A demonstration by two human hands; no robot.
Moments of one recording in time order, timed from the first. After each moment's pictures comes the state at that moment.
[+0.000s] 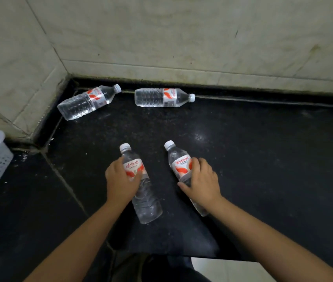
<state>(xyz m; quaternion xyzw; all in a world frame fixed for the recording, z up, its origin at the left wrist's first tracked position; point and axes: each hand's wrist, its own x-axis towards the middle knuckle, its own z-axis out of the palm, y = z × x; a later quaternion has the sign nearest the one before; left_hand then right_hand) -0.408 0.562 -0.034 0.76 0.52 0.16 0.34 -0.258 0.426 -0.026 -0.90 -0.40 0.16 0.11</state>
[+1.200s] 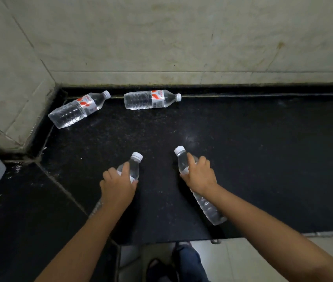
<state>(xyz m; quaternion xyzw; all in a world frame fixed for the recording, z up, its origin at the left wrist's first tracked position) -0.427 0.551 -0.038 0.89 0.46 0.01 0.07 -0.267 0.417 -0.020 -0.91 -0.36 0.16 0.08</state>
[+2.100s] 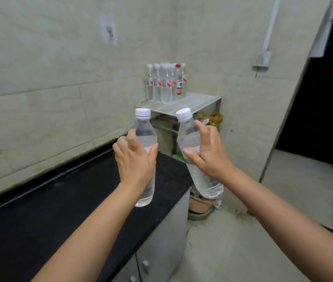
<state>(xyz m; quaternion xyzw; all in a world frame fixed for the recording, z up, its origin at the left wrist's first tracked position) -0.072 -0.024 0.190 0.86 -0.05 0.37 0.34 -0.086 -0.193 0.207 -0.92 -0.13 -0.28 0.24</state>
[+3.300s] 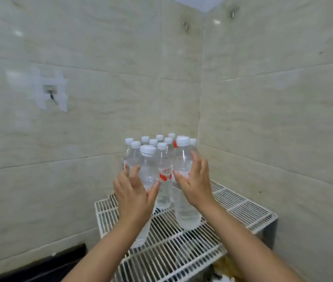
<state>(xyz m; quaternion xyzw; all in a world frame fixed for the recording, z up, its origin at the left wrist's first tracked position) 0.500 -0.260 0.249 0.83 0.03 0.48 0.29 0.567 -0.388 0.264 -0.82 -0.25 -0.31 0.40</state>
